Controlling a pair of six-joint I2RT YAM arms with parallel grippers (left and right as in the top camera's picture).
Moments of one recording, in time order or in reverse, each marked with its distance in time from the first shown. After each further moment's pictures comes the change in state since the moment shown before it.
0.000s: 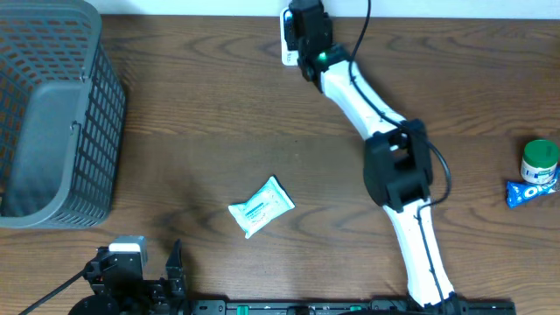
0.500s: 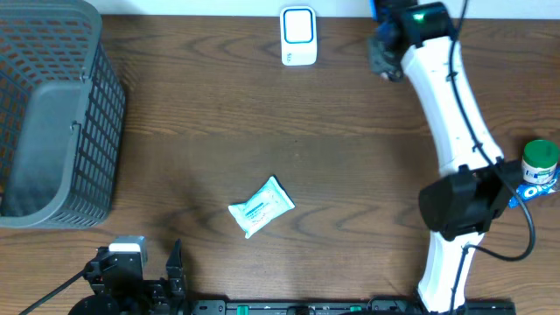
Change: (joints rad) left arm 0.000 0.000 -0.001 0.001 0.000 0.000; right arm -0.219 -0.340 -0.002 -1.001 0.016 -0.011
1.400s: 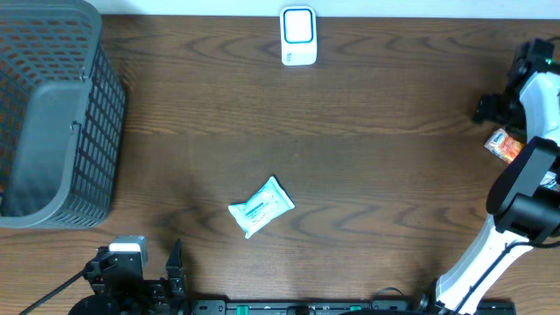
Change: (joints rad) left arm 0.000 0.000 0.000 0.000 0.000 0.000; right arm -0.574 0.031 -0.374 0.231 -0.104 -0.007
